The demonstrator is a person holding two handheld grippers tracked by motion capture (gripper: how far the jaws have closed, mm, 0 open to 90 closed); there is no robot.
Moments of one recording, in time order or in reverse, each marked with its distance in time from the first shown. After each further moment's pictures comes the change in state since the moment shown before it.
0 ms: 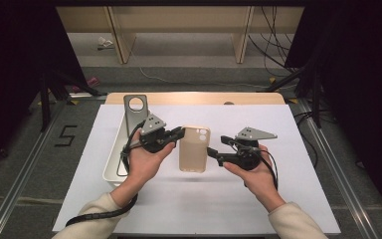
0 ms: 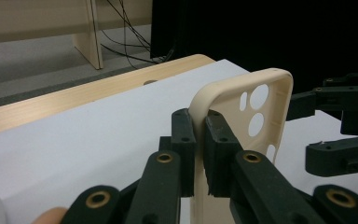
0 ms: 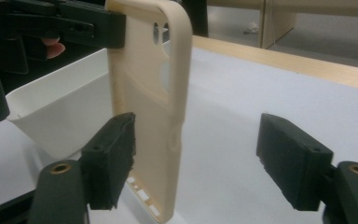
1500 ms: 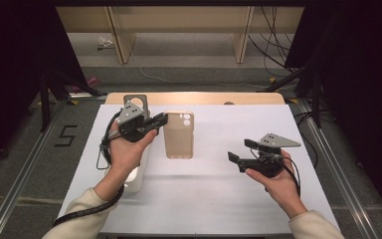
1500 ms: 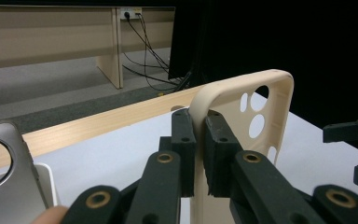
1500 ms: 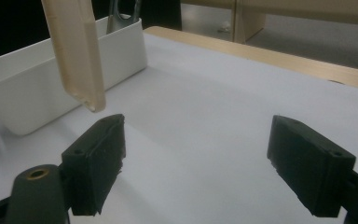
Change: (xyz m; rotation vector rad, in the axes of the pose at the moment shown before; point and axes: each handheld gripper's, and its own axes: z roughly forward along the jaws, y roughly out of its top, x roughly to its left) left arm 0.028 0.025 -0.032 -0.088 0.060 -0.010; right arm -0.029 -0.022 -0.042 0.006 -0.102 -0.022
